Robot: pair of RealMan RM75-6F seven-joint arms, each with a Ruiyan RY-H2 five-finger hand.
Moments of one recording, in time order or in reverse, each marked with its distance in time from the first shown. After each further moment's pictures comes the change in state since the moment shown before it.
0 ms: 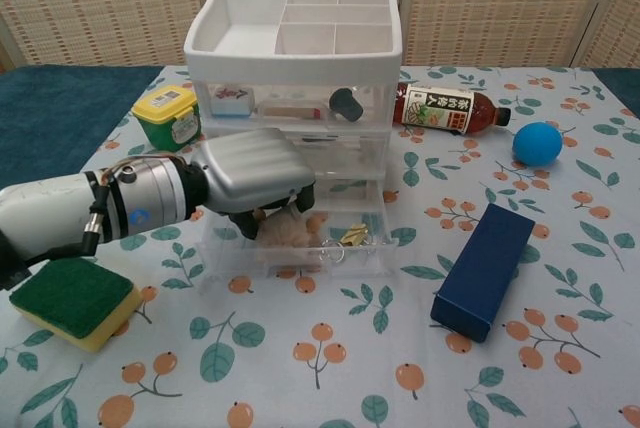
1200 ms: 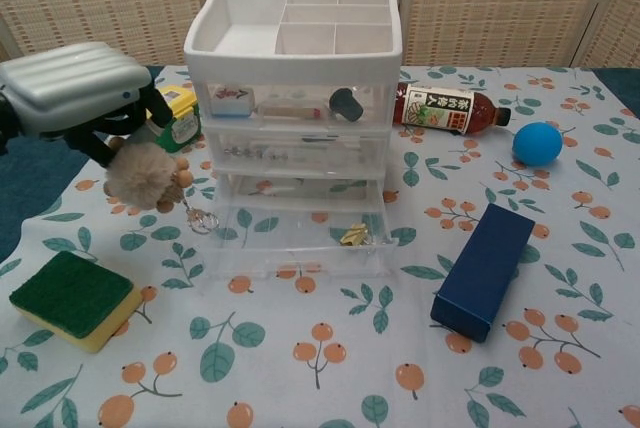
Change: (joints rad) left arm 0.239 0.344 0.019 -0.280 -0.038 0.261 -0.059; right arm 0.005 -0.003 -0.001 -0.009 -0.026 0.014 -0.008
